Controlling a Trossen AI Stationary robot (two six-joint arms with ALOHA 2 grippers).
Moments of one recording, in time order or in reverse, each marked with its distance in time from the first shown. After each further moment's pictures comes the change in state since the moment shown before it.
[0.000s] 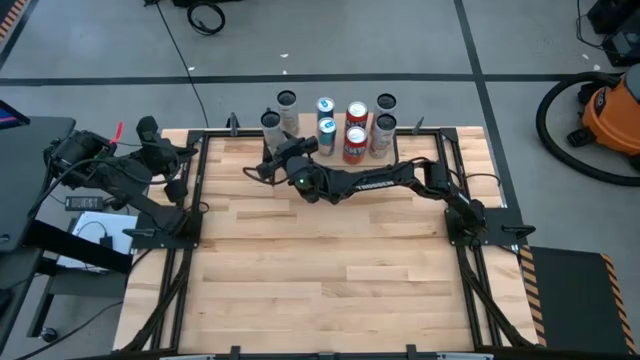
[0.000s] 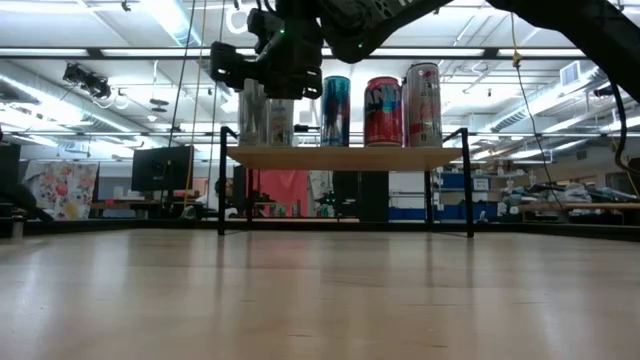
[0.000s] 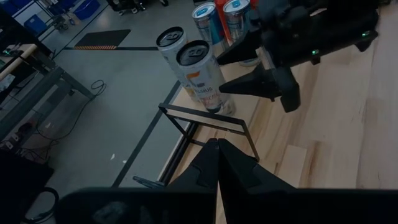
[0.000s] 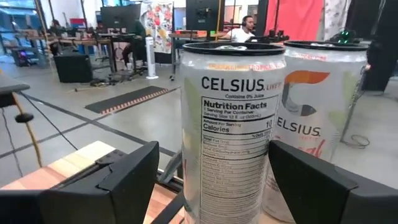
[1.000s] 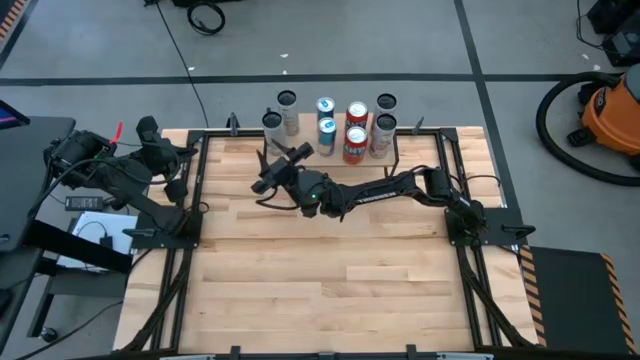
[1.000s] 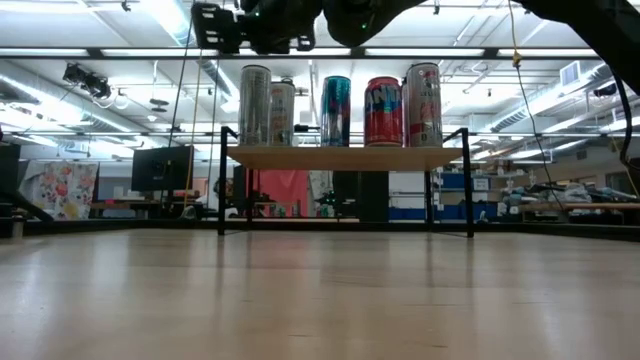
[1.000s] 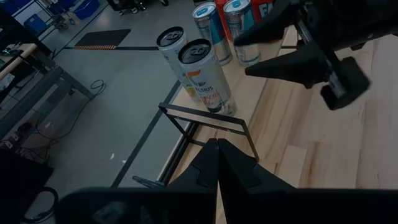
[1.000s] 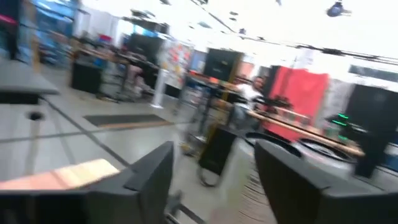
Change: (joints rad) left arm 0.000 0.000 0.000 0.000 0.000 -0.003; right arm 0.092 -0.002 -0.001 0.307 -0.015 -0.512
